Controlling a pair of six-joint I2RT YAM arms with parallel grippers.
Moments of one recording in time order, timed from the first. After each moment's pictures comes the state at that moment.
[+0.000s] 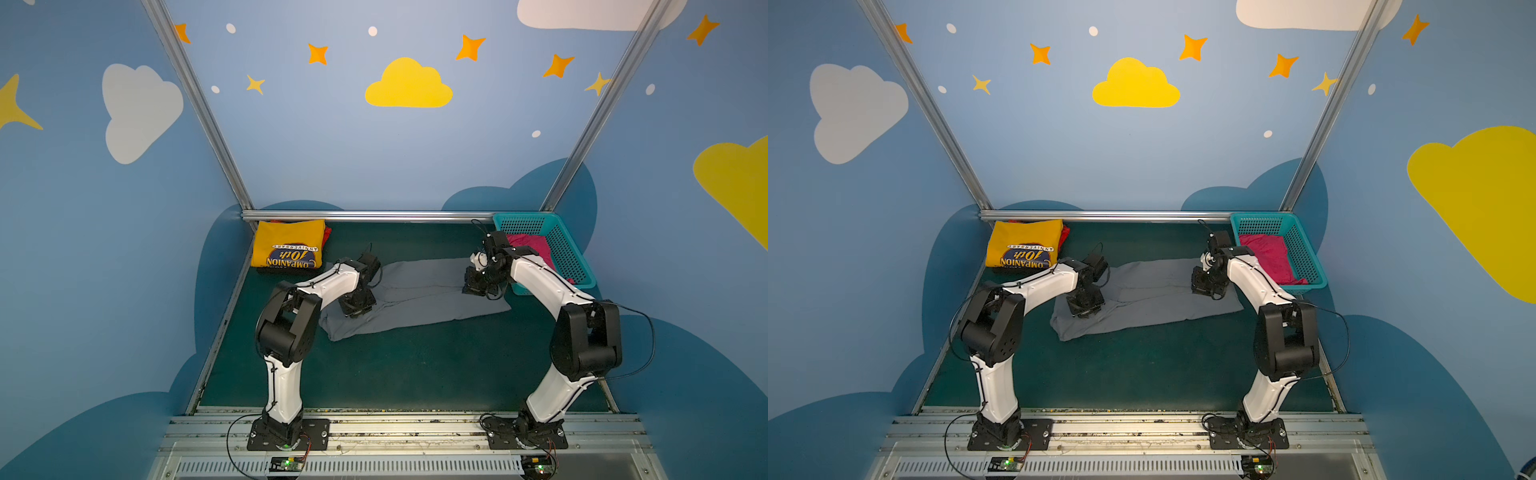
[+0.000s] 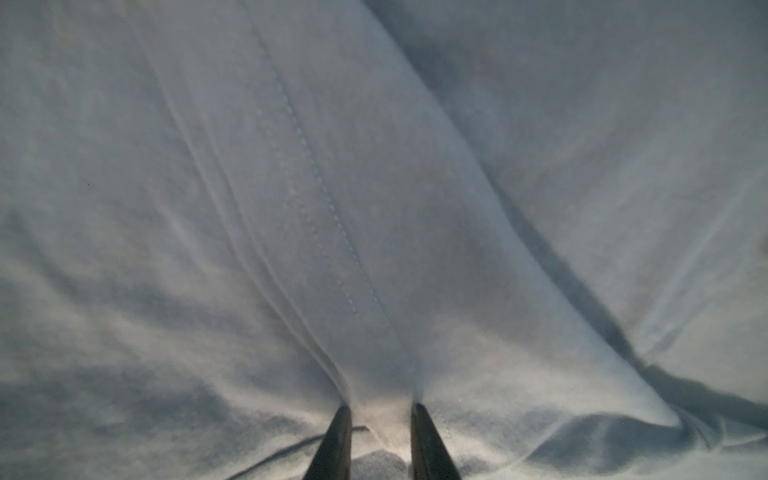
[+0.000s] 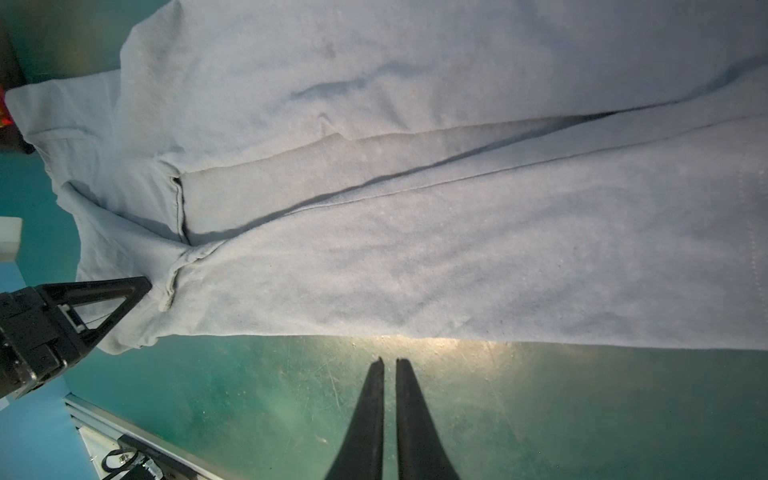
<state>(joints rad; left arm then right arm) -0.45 1.96 1.40 -0.93 -0.04 -0.93 0.23 1.75 1.38 -0.90 -0.30 0.34</state>
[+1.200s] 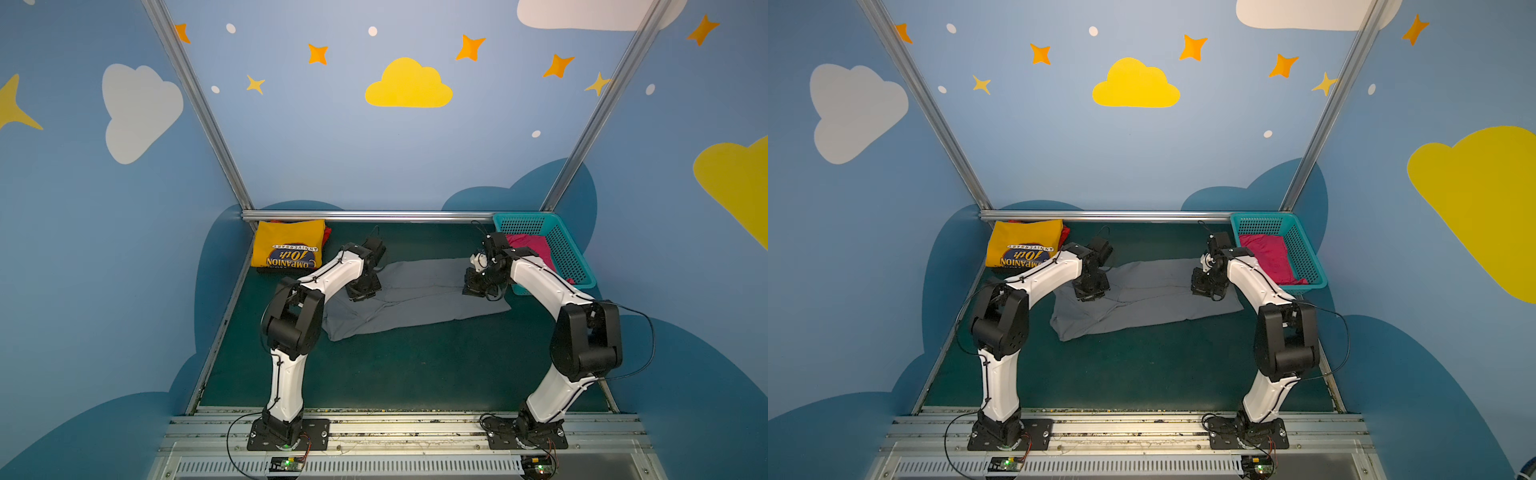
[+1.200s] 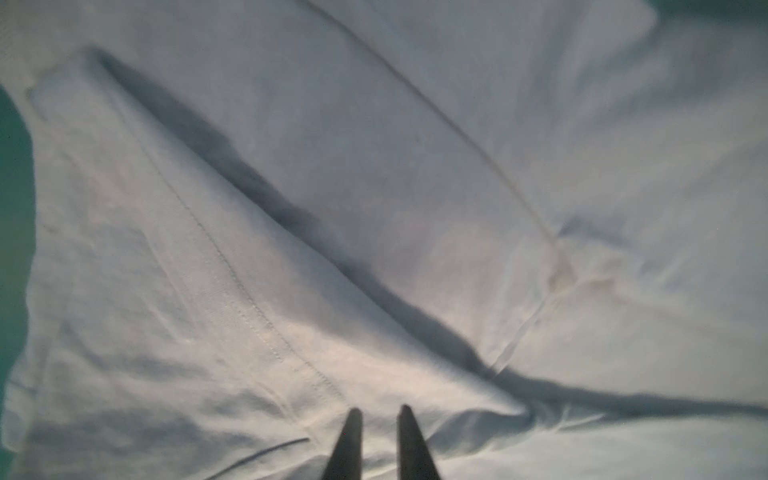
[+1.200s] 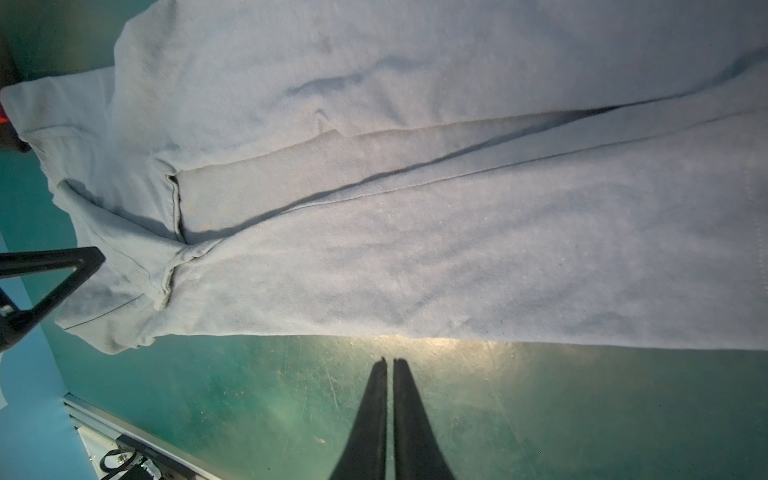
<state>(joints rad) -0.46 2.02 1.59 -1.01 -0.06 -0.85 0.23 1.75 1.37 -0.89 -0.31 0.34</state>
